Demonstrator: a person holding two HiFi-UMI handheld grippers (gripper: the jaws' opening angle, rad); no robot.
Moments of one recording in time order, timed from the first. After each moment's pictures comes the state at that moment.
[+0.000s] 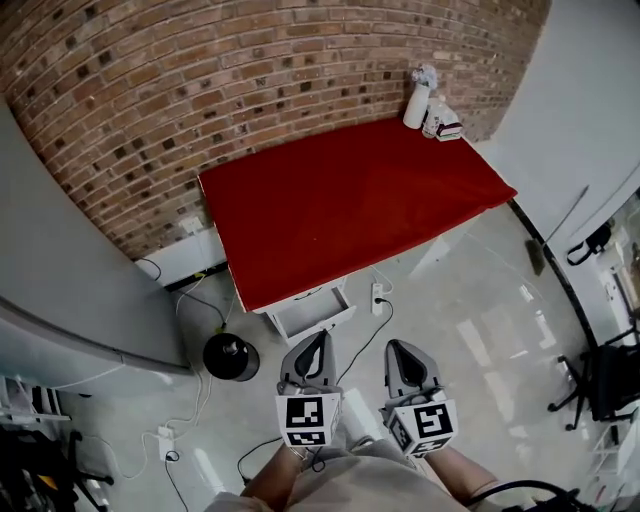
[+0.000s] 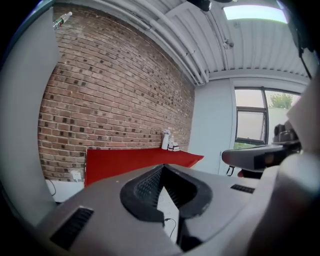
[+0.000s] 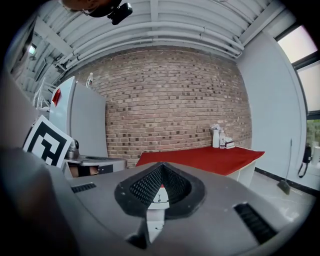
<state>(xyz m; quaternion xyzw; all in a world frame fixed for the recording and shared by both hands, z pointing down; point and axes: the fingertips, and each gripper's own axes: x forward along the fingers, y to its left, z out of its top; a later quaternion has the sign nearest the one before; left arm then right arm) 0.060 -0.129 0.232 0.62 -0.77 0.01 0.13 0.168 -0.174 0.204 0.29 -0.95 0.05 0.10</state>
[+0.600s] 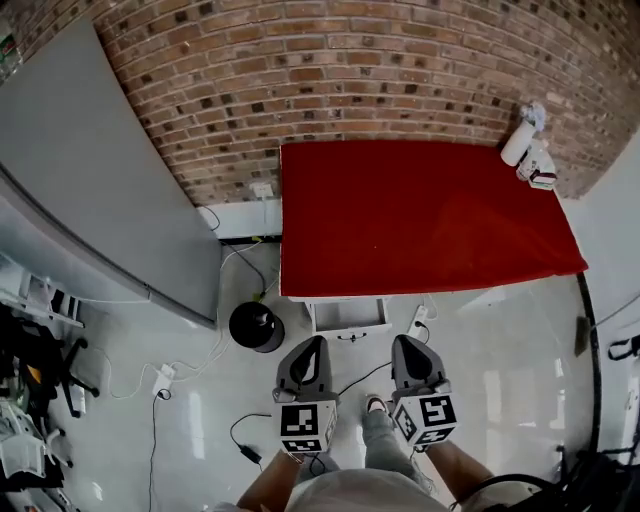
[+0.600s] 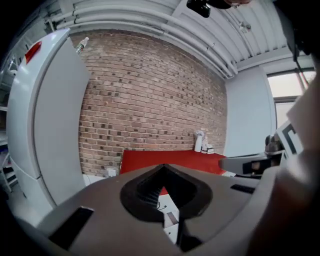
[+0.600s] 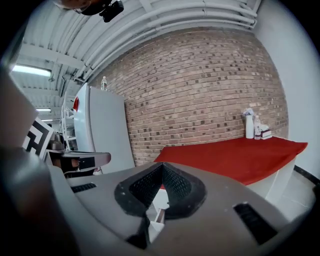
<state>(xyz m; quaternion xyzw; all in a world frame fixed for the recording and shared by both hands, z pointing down) 0.016 -0.112 0.242 0.44 -0.89 0.00 0.14 0.096 -0.231 0.245 0.11 -0.98 0.08 0.12</state>
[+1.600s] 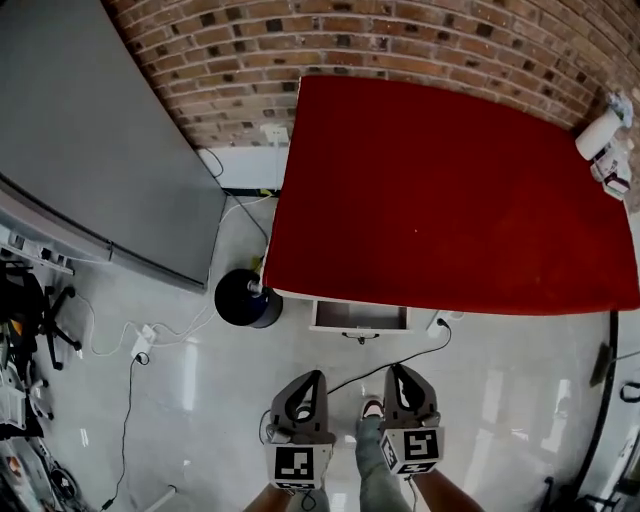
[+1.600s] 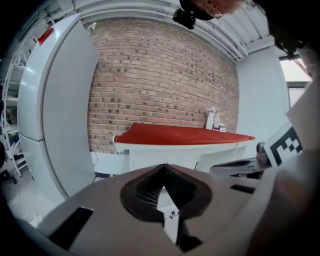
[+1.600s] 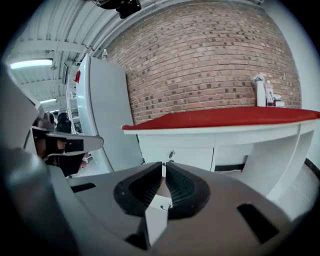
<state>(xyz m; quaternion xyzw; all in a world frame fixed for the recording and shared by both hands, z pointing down) 0.002 -0.126 0.435 0.38 -0.91 0.01 0.18 0.058 -0.247 0.478 0.06 -0.97 0.07 0.21</state>
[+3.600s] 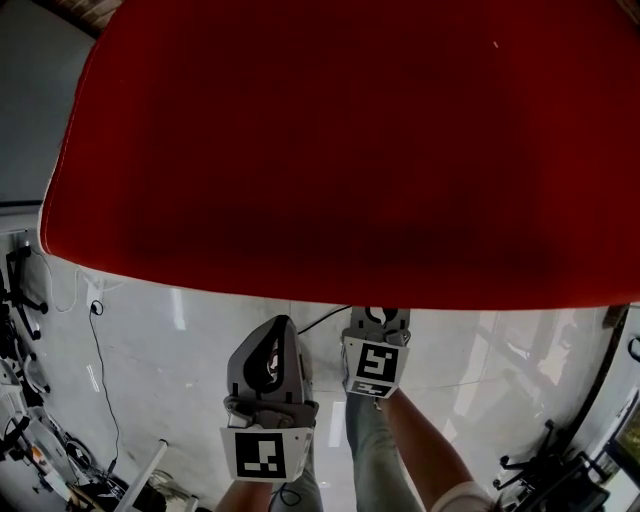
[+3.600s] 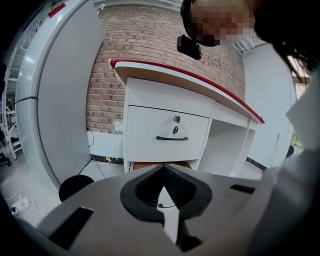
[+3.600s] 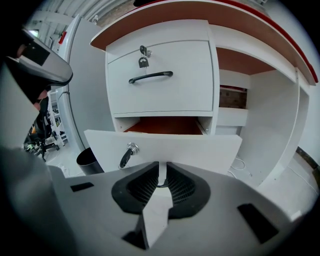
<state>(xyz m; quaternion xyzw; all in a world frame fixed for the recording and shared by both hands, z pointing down) -0.028 -0.150 0.654 0.36 -0.90 0.00 0.25 0.005 -0.273 0.798 0.14 -0.95 0.06 0.28</state>
